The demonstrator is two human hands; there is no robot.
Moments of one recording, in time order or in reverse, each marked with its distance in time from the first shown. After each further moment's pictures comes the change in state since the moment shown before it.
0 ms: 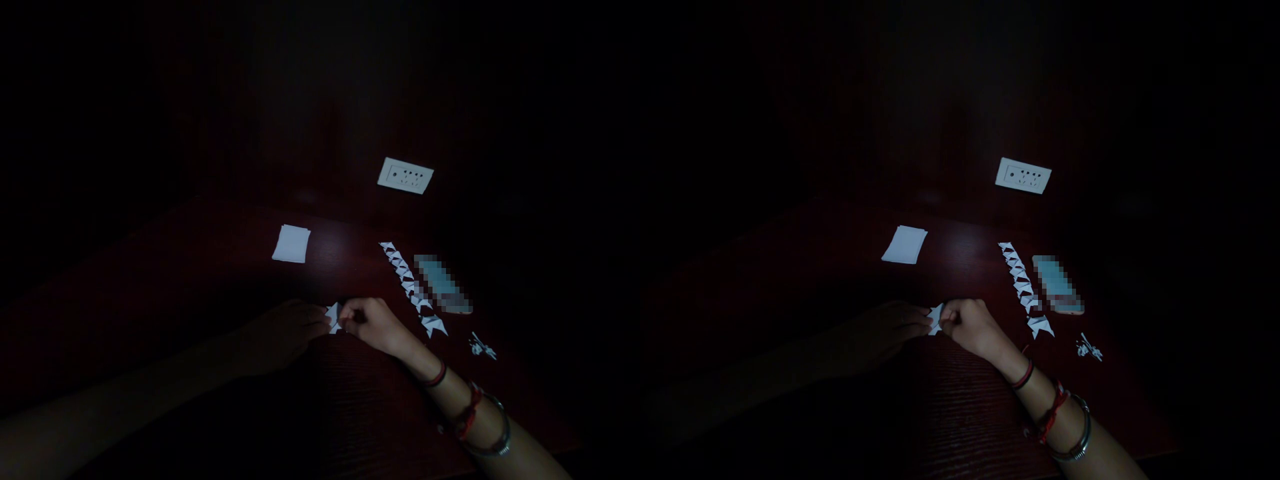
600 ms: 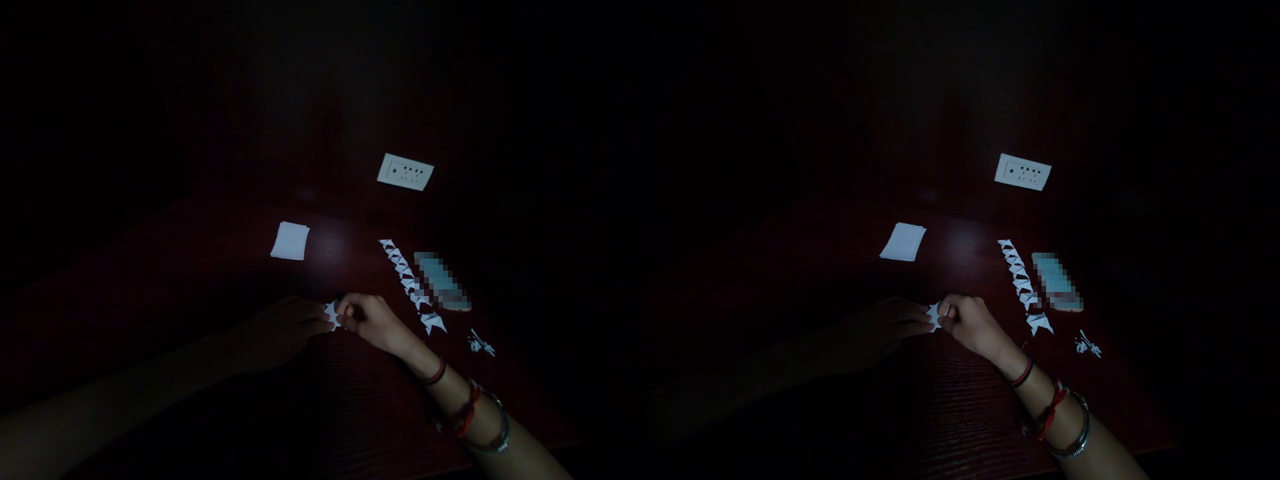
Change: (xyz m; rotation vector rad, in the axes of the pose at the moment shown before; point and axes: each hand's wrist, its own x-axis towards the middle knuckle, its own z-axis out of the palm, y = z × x) left_hand 0.003 0.003 -0.004 -0.016 0.057 0.019; right_hand -0.001 0.004 0.001 0.020 0.011 -0.025
